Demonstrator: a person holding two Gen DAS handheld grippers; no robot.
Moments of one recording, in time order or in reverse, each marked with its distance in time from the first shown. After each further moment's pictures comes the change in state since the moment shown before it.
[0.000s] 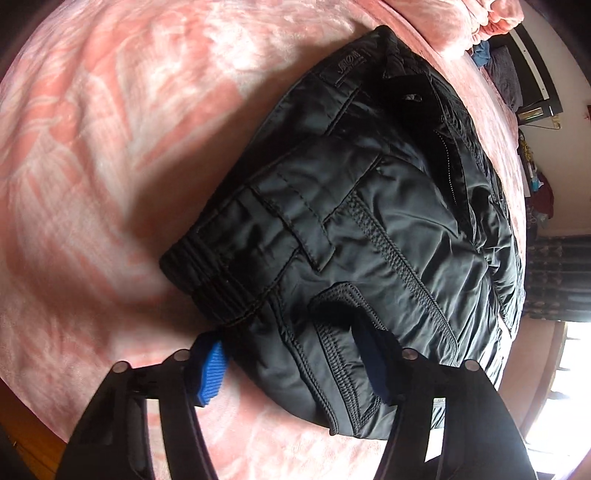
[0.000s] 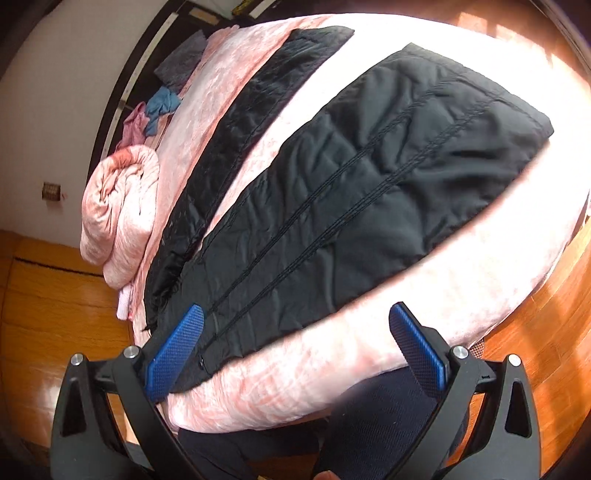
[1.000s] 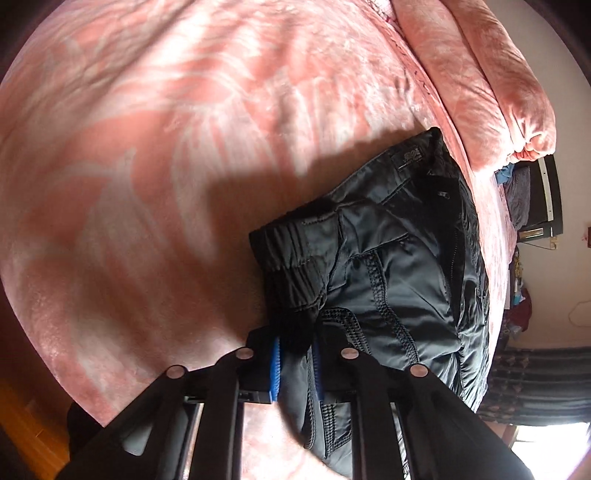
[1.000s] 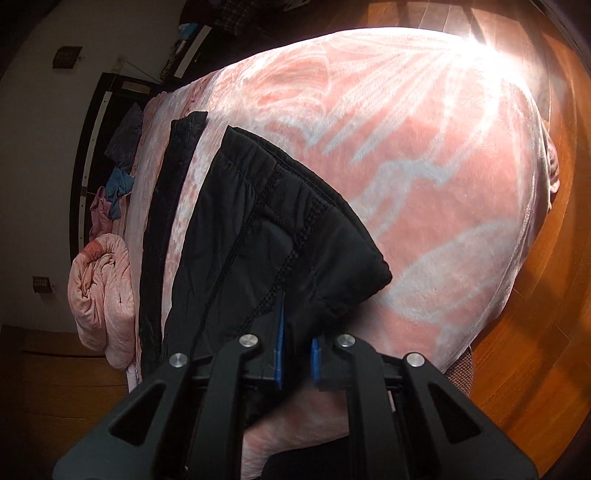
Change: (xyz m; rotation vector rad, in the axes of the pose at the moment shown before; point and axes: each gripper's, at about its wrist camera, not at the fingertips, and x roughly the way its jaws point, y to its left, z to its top) left arm -0.035 0.085 -0.034 -0.337 -0.261 -0.105; right arm -0.006 -0.118 0.051 0.197 -0.120 -0.036
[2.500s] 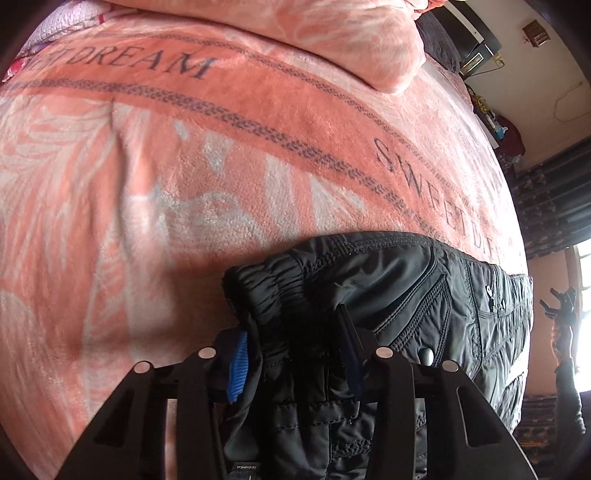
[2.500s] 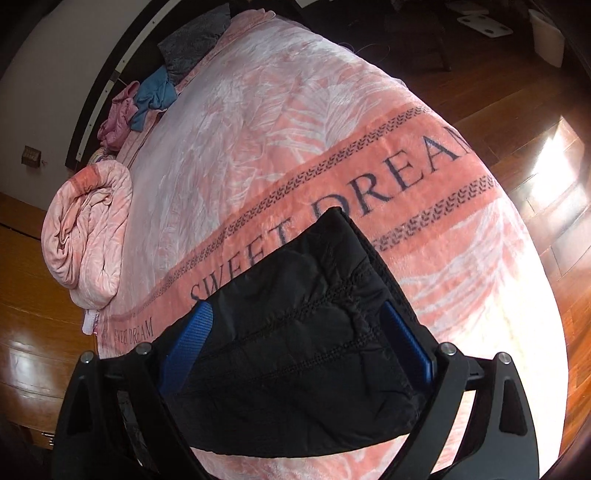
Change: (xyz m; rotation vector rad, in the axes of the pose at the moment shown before) left arm 0.146 -0.242 0.181 0.747 0.221 0.032; right arm 0.238 0.311 0.292 -0.515 0.225 -0.058
